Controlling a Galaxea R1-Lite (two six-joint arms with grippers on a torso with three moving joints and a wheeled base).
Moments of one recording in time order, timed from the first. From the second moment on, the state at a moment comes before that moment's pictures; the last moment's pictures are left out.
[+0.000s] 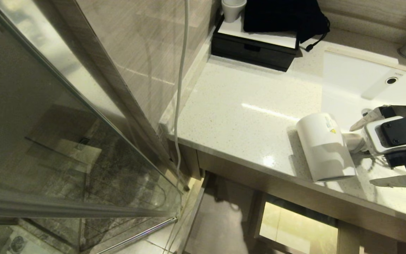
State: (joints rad) left arm 0.00 0.00 0.00 0.00 0.00 0.00; right arm 0.26 1.44 -1.45 0.86 0.00 -1.43
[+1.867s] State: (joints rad) left arm 0.00 0.00 0.00 0.00 0.00 0.00; right arm 0.30 1.51 -1.42 0.67 0.00 -1.34
